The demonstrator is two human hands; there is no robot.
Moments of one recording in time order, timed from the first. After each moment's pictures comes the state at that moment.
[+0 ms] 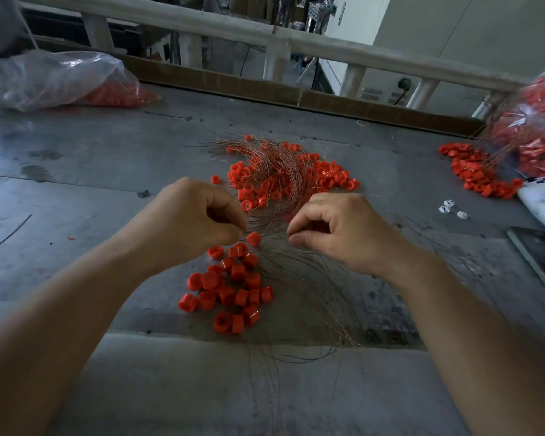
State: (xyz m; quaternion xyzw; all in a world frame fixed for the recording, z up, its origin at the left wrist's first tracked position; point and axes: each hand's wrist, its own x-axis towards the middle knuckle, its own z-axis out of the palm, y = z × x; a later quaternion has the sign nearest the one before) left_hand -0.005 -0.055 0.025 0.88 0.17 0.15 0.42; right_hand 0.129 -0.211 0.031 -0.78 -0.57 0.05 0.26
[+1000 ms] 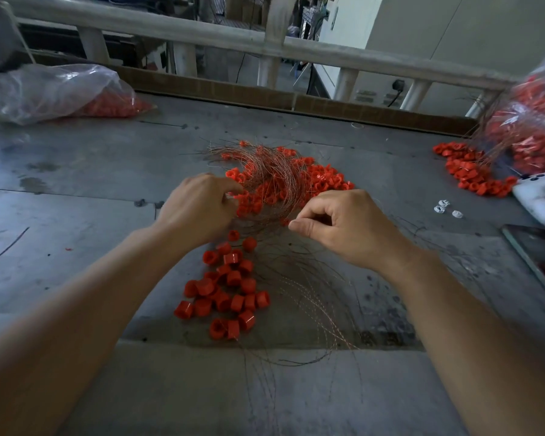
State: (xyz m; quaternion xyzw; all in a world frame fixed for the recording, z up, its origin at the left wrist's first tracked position) left_hand 0.047 -0.037 0.002 0.93 0.23 0.19 0.20; right_hand 0.142 -0.214 0.025 -0.80 -0.53 0.00 0.27
